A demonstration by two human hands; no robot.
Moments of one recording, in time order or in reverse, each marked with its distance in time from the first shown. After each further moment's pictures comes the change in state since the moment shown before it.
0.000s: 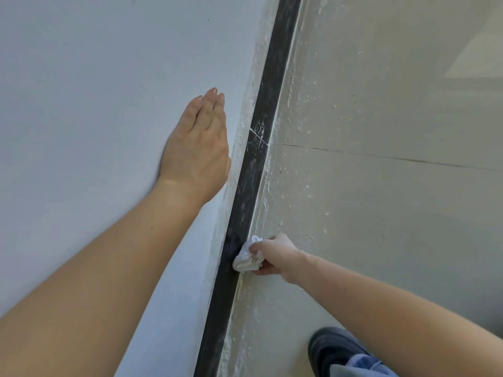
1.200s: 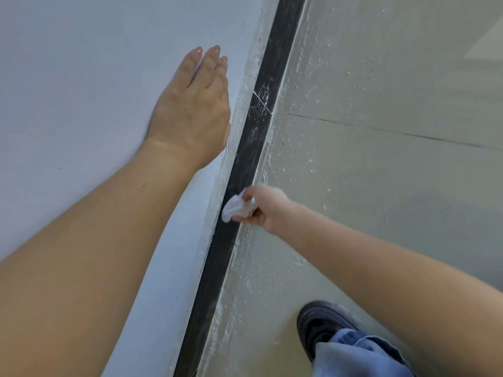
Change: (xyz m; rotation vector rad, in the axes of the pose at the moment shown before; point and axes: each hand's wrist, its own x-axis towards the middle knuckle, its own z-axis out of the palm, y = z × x) left_hand -0.003 0.003 0.005 0.037 0.007 0.012; right_hand -0.011 -0.039 0.008 0.272 -0.098 -0.010
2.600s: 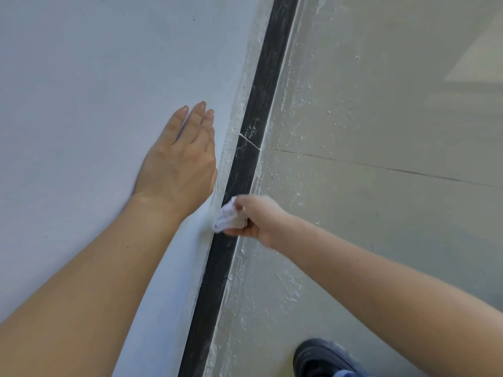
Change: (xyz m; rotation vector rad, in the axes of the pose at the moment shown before) left_hand 0.003 -0.001 -0.002 -0.040 0.051 -0.014; right_hand -0.011 -0.040 -0.006 0.027 -0.112 -0.082
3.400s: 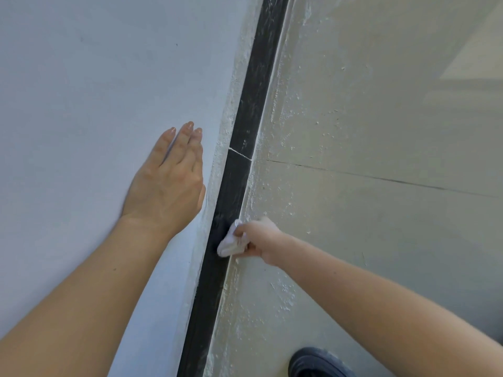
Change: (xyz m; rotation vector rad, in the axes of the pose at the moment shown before) left_hand 0.001 0.000 0.000 -0.071 -0.041 -0.006; right_hand 0.020 0.011 -0.022 -0.189 0.089 0.086
